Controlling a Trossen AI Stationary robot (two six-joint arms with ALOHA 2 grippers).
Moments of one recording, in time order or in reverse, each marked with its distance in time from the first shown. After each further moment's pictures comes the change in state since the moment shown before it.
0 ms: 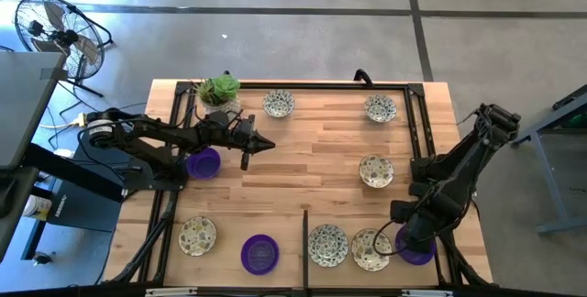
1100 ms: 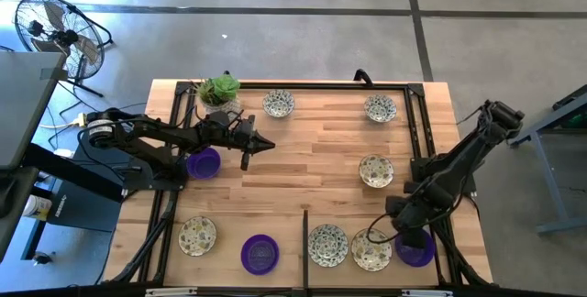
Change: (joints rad) left arm 0.000 0.000 0.000 -0.014 -0.003 0.008; right arm -0.087 -0.068 -0.142 0.161 -0.071 -0.051
